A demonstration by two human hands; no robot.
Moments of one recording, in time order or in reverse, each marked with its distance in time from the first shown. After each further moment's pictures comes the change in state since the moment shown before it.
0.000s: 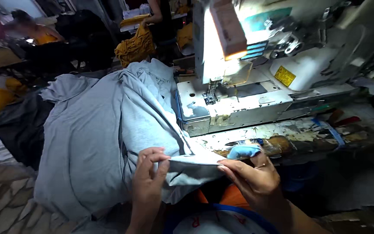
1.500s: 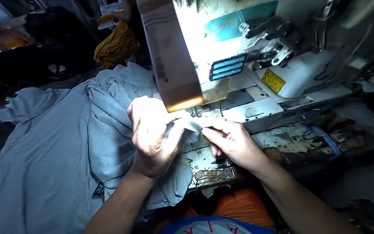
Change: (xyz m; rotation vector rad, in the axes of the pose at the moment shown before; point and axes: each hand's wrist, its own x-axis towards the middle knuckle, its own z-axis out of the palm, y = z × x) left_hand 0.147 -0.020 0.096 0.315 0.042 0.805; right_hand 0.094 0.075 0.008 0.486 -0.306 0.539
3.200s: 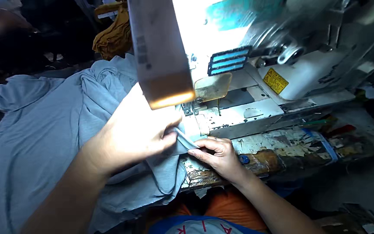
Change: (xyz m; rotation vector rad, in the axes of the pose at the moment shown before) left_hand 0.060 -0.014 -0.035 0.226 -1.004 0.250; right_hand -0.021 0.058 0.022 -0.064 0.046 -0.267
